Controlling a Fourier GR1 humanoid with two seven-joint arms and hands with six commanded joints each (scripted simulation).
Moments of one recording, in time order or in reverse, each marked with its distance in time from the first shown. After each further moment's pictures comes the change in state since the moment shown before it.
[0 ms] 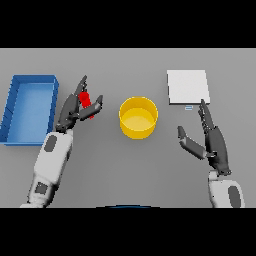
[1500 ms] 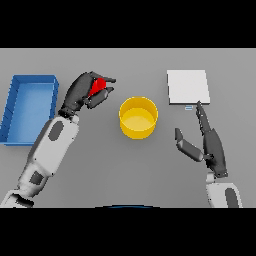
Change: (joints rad) left arm -0.128 0.138 -0.268 -0.141 -0.208 0.058 0.107; right arm 0.019 0.000 0.035 -0.017 0.070 -0.020 -0.020
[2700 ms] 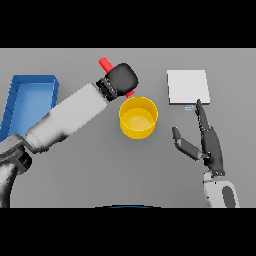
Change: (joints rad) left arm -0.555 0.095 -0.710 0.346 -0.592 -0.345 -0.046; right arm -0.016 0.024 -0.004 0.022 0.011 -0.028 -0.011
